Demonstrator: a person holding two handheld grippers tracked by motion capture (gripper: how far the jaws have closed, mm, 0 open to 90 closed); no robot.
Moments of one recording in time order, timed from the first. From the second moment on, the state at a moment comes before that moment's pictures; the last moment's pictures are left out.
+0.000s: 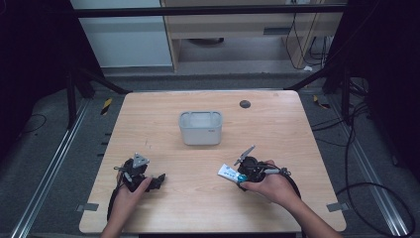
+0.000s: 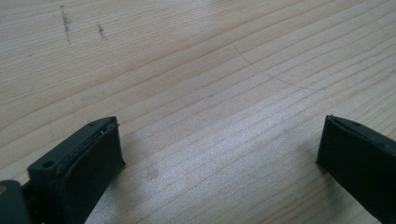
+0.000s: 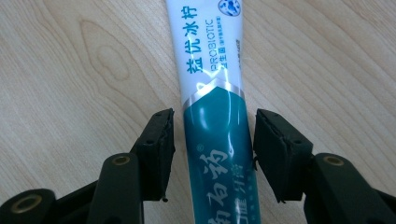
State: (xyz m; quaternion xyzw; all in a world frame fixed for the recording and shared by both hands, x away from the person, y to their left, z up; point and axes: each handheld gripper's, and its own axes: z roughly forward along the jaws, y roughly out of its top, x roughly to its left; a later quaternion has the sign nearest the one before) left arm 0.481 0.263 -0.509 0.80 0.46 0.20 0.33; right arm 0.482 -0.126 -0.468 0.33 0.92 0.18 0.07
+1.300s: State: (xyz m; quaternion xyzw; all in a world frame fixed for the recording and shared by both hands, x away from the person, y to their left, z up) left arm 0.481 0.263 -0.509 0.80 0.46 0.20 0.33; right arm 0.500 -0.109 -0.469 0.32 0.93 0.14 0.05
